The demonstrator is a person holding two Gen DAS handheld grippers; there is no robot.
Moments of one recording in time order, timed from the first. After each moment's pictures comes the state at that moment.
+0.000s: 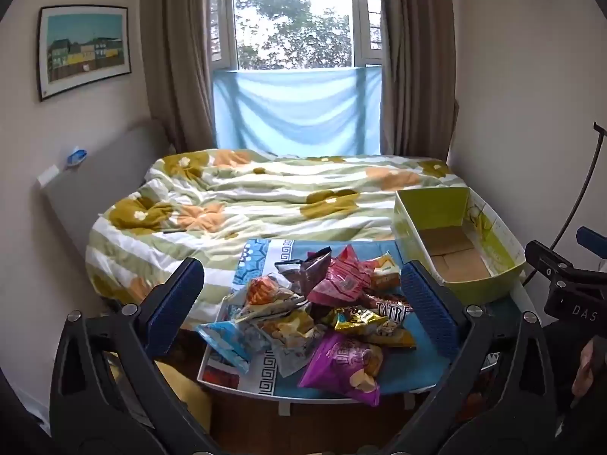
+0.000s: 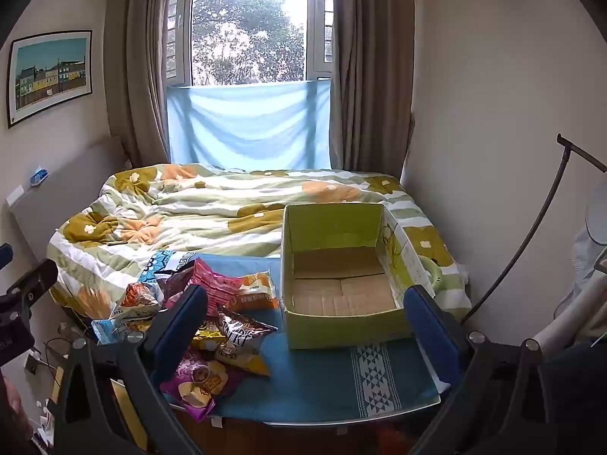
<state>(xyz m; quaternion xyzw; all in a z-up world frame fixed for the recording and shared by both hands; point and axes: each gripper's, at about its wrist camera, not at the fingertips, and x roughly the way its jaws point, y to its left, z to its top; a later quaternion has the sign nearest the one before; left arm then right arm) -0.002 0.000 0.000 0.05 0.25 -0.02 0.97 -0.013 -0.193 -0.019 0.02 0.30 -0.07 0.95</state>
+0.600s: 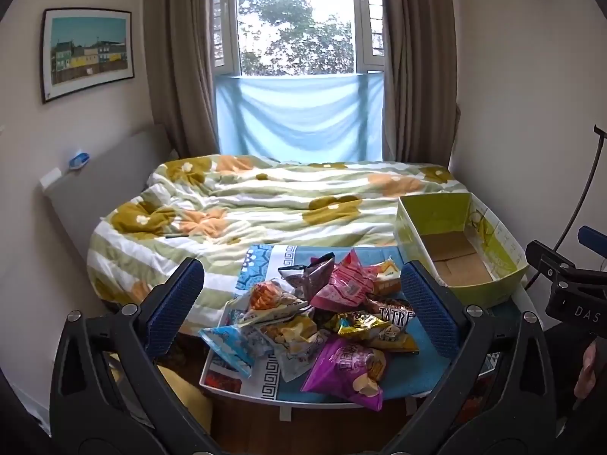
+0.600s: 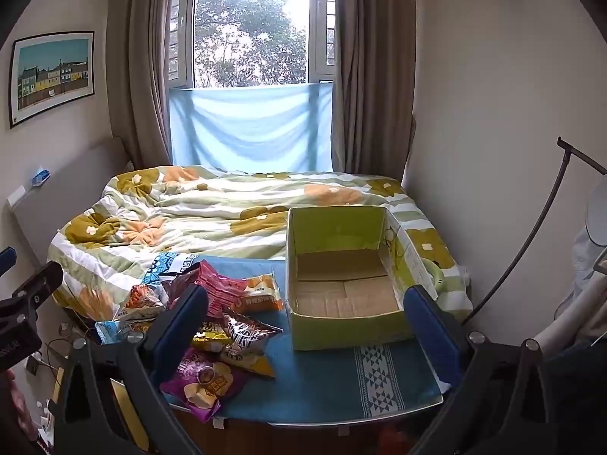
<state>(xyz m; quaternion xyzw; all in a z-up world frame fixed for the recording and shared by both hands) -0.002 0.008 0.001 0.03 0.25 -0.02 0.97 -0.013 -0.187 -0.019 0.02 0.29 -0.07 0.95</state>
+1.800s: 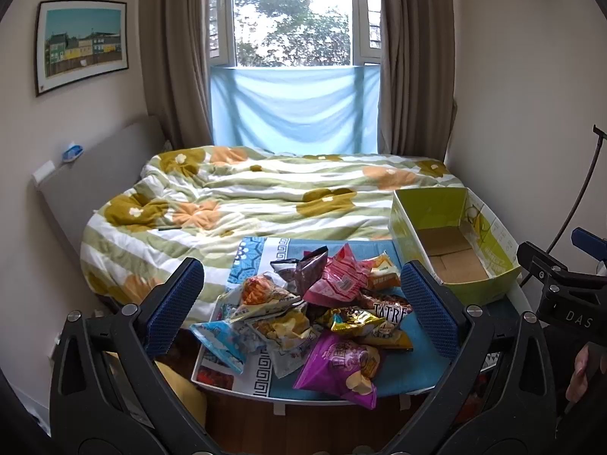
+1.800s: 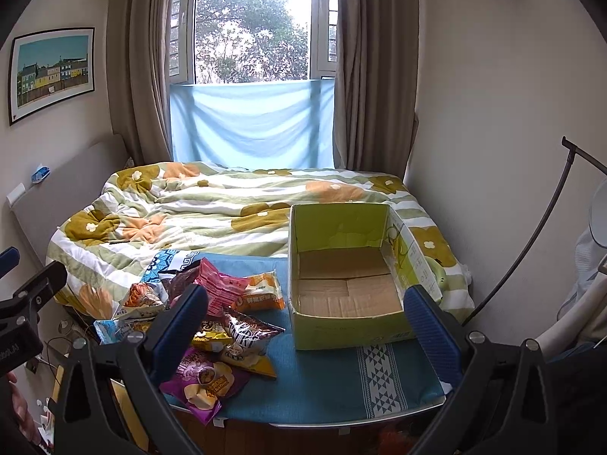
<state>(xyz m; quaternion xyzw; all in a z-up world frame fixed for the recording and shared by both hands) 0.008 0.005 -0.005 0.03 0.27 -0.03 0.96 -0.012 -0.182 -0.020 0.01 0.29 -0.07 0.95</state>
